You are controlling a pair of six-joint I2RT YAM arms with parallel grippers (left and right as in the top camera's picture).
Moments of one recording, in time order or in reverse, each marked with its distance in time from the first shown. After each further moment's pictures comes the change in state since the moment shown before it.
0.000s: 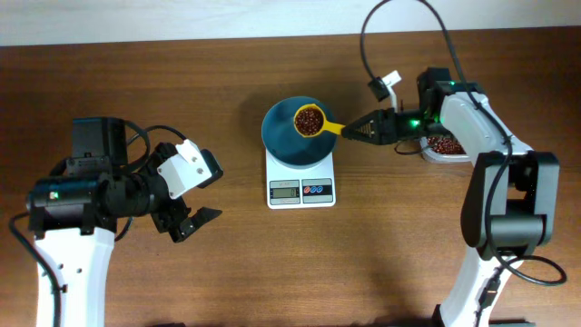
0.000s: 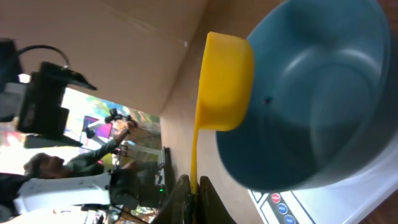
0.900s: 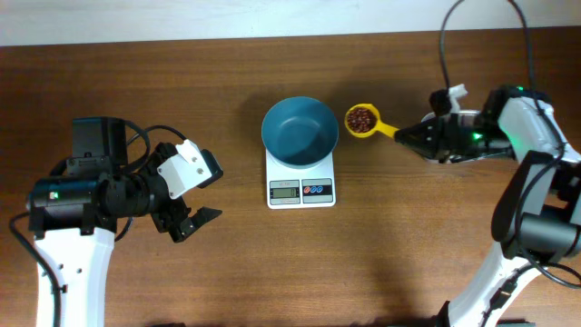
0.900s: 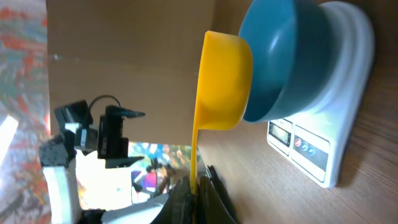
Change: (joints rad) left arm 0.000 0.000 0.000 0.000 0.000 0.000; right arm -0.273 0.000 0.005 -0.660 -0.053 -0.372
